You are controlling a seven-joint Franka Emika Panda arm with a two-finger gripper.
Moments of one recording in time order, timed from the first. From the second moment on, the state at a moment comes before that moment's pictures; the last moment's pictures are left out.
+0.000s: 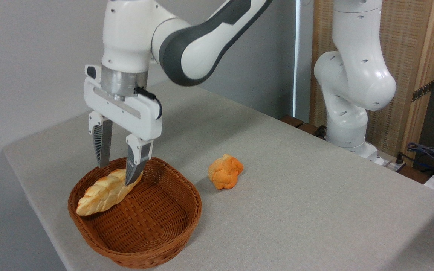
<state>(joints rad) -0.30 0.06 0.05 -1.97 -0.07 2.39 0.33</state>
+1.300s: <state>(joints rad) -0.30 0.13 0.02 -1.97 -0.03 2.41 0.33</state>
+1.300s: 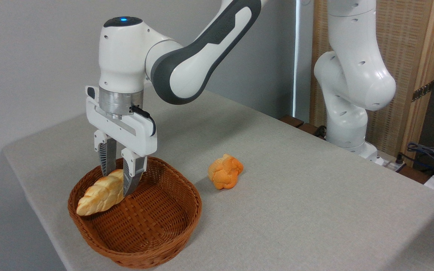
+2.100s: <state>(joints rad) -0.29 0.13 0.03 -1.96 -0.03 2.41 0.33</state>
